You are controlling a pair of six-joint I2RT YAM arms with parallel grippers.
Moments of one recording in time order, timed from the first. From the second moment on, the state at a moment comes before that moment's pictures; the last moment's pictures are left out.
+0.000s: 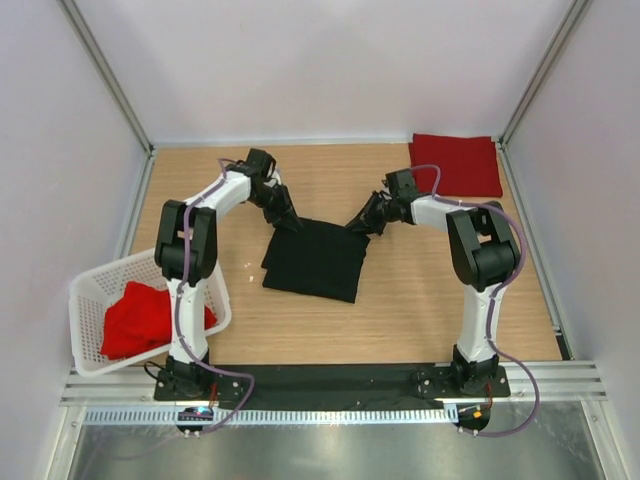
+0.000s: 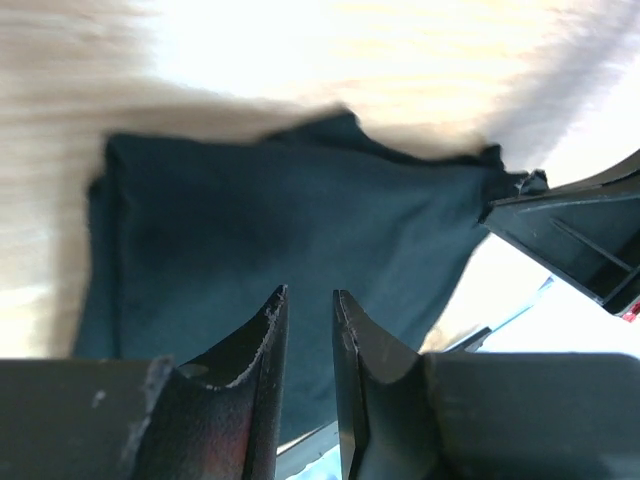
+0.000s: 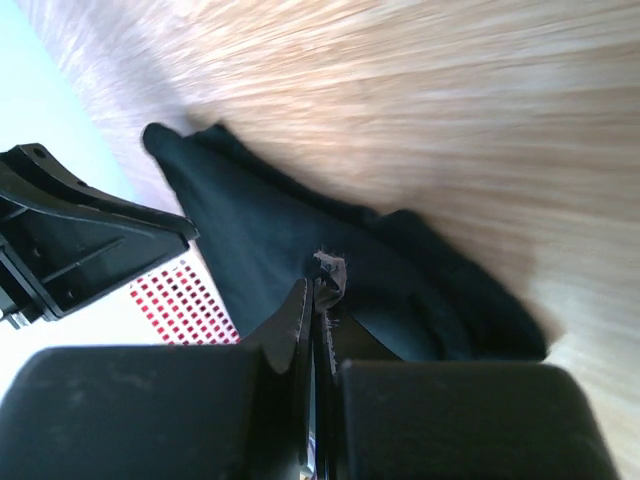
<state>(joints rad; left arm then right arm) -0.29 2.15 1.67 -0.72 0.51 -0.61 0.29 2.02 1.27 -0.15 -0.57 0.94</state>
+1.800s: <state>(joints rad) -0.26 1.87 1.28 -0.88 0.31 -0.55 0.45 1.76 0.91 -0.30 -0.74 0.66</state>
